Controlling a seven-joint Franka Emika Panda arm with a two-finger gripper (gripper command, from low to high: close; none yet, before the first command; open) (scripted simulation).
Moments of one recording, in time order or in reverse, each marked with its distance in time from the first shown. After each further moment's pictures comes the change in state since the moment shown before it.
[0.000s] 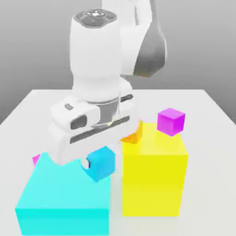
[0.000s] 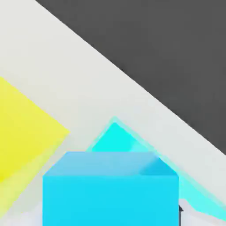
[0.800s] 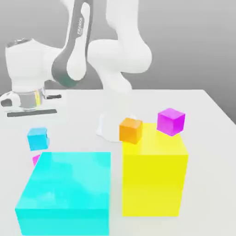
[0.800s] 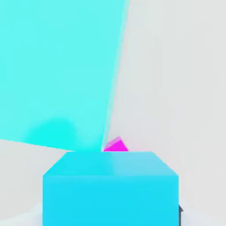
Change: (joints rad) arm -0.260 -0.070 -0.339 -0.350 0.051 0.340 -0.202
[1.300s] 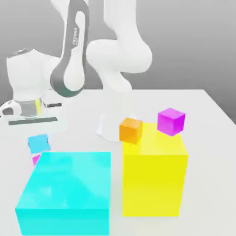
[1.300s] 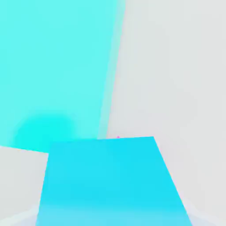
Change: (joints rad) arm 0.013 0.115 0.004 0.003 0.123 0.096 -0.086
